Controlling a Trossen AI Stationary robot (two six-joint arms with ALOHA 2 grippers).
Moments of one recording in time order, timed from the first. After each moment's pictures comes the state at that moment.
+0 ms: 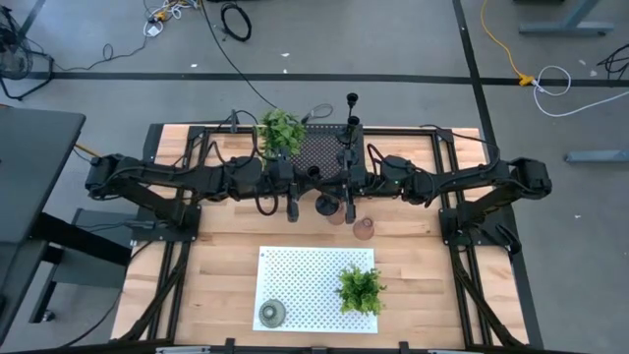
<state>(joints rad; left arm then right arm) -0.05 1.34 1.04 0.22 -0.23 -0.01 -0.06 1.43 0.86 0.61 -0.09 -0.02</state>
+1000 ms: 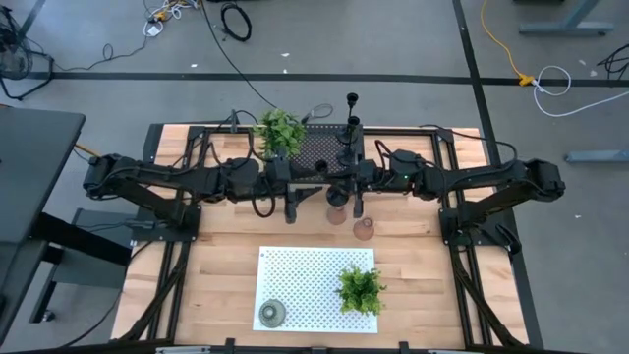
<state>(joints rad) -0.06 1.31 1.04 0.21 -0.27 -0.02 -0.07 1.32 0.86 0.44 -0.06 -0.10</state>
